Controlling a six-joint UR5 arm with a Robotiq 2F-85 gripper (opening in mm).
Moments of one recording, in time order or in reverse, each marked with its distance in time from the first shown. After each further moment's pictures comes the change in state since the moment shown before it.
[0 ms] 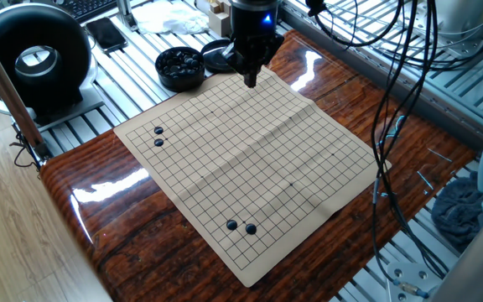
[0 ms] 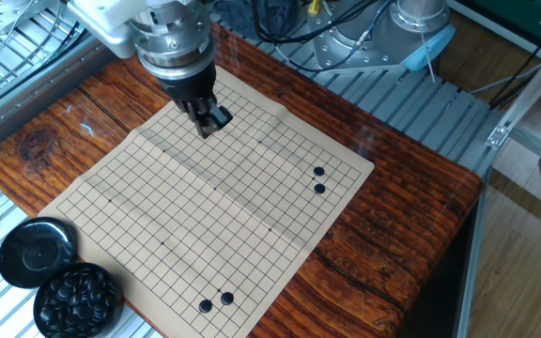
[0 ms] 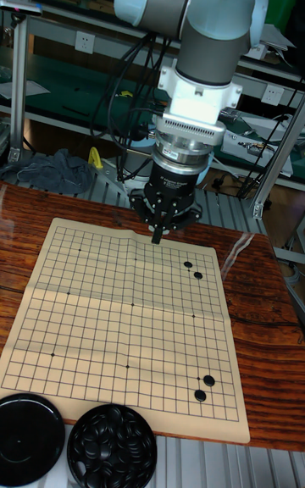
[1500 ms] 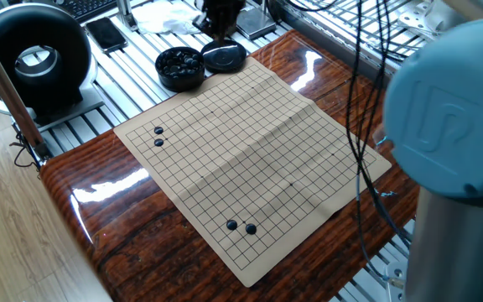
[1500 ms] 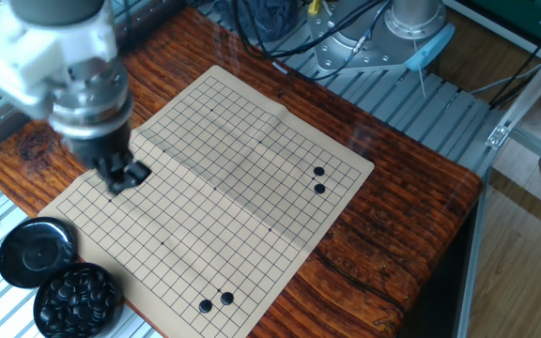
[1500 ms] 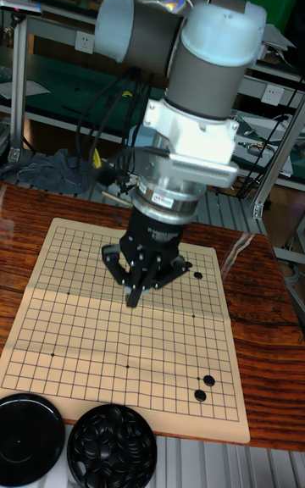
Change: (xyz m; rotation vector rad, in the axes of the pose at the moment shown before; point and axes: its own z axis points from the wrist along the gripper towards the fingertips) arm -0.154 -0.006 0.010 0.080 -0.157 -0.366
